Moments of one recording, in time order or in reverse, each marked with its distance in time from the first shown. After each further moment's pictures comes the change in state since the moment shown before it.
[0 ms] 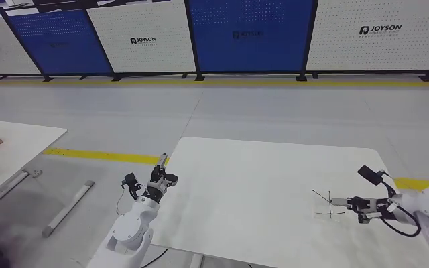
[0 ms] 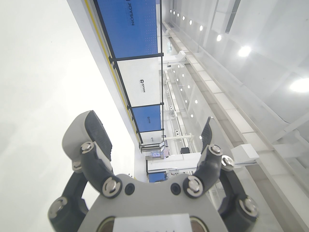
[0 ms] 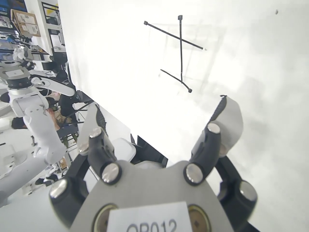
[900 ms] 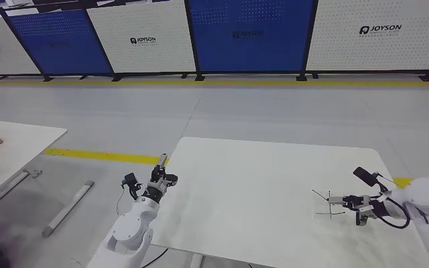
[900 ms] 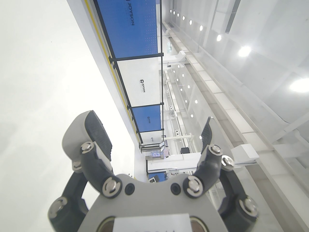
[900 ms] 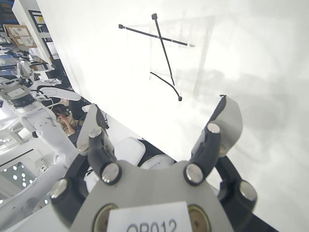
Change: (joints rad) left arm 0.000 0.000 0.000 0.000 0.000 0.000 0.000; right arm 0.092 -0.008 -0.122 0.114 0.023 0.088 0.000
